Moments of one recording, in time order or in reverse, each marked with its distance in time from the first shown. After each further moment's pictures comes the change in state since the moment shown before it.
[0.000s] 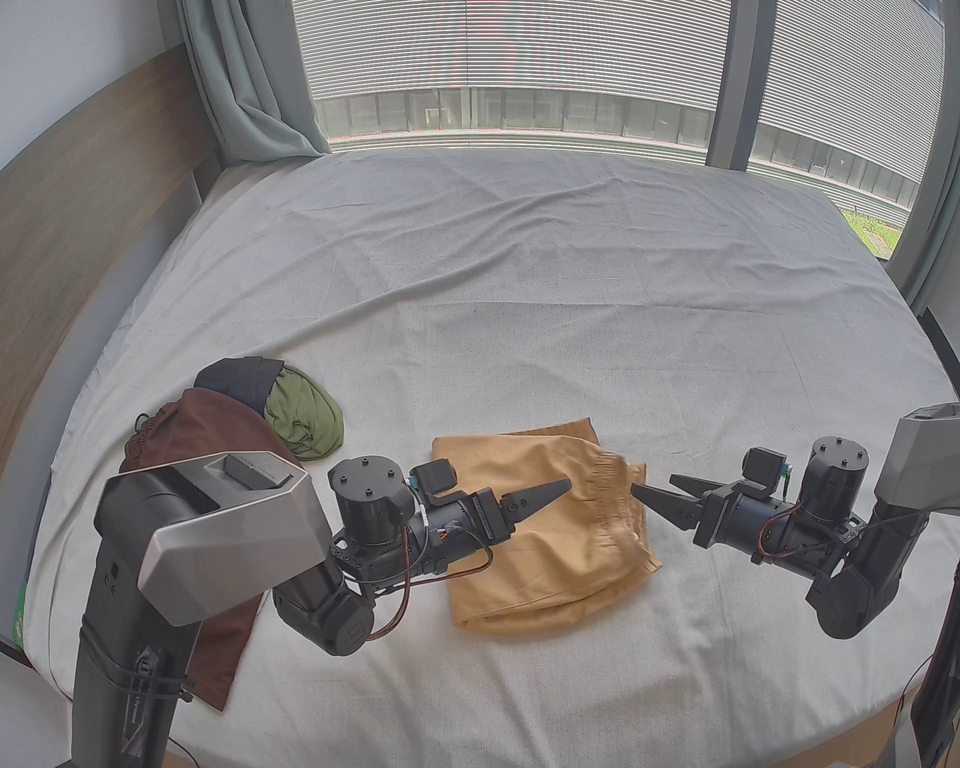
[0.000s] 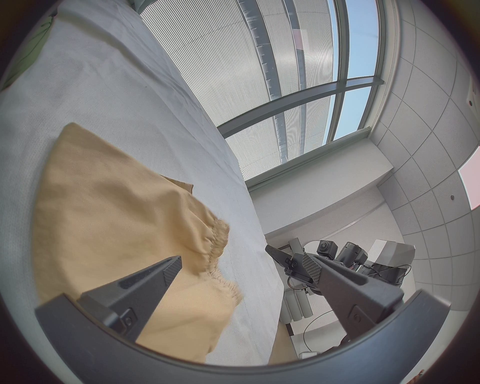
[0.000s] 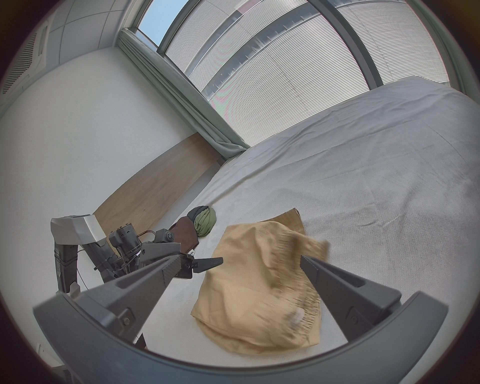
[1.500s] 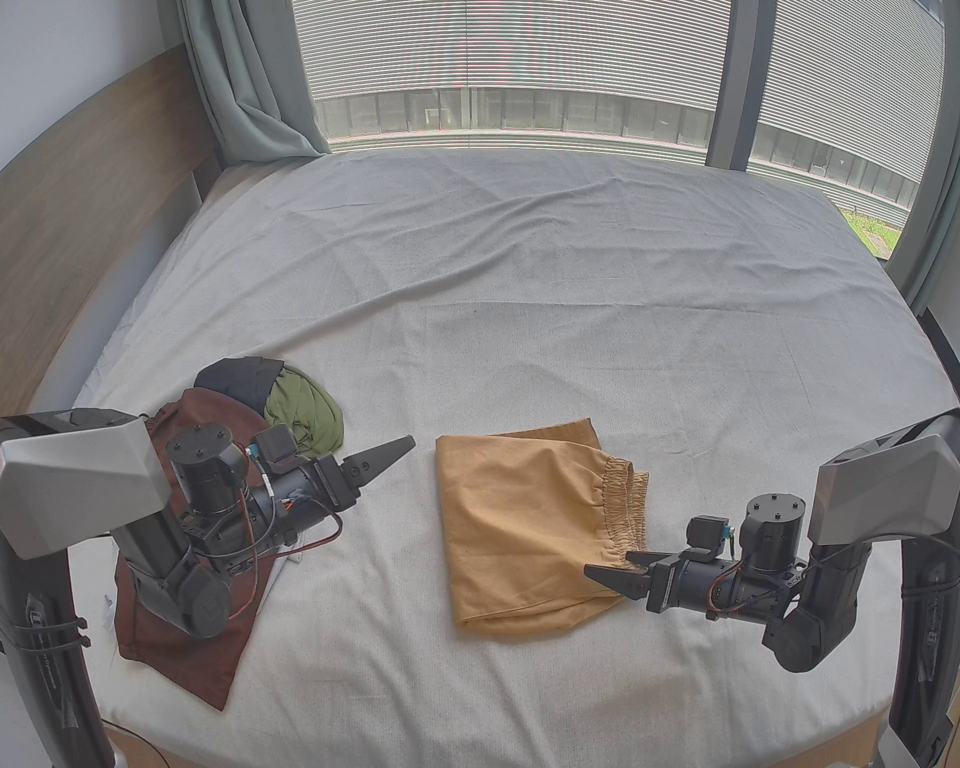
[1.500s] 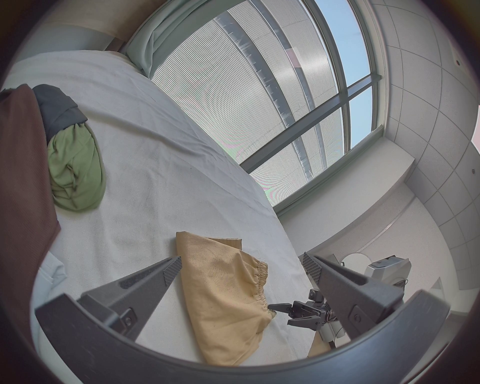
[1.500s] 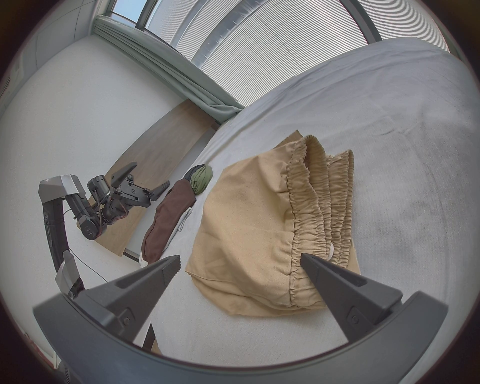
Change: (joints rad) left arm 0.288 -0.283 0.375 -0.069 -0.001 0.162; right arm 0.093 0.216 0.003 -0.006 0.003 0.010
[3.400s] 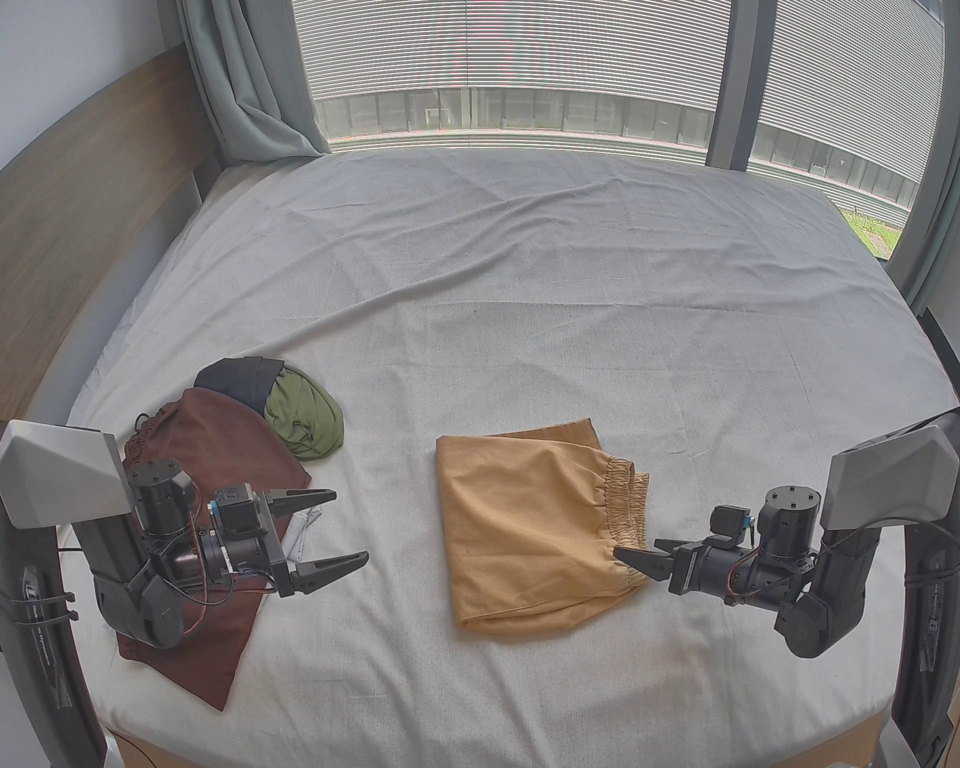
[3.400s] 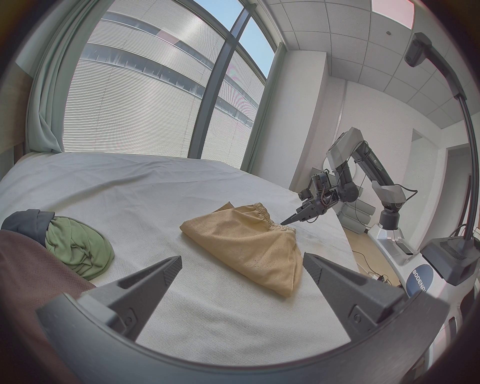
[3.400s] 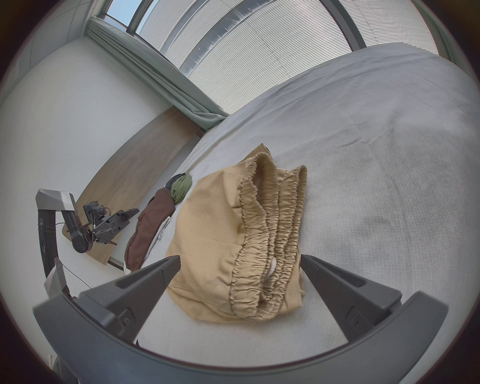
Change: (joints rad) left arm 0.205 0.042 0.155 -0.002 -0.459 0.870; right arm -0.103 0.023 -0.021 0.006 -0.007 -0.024
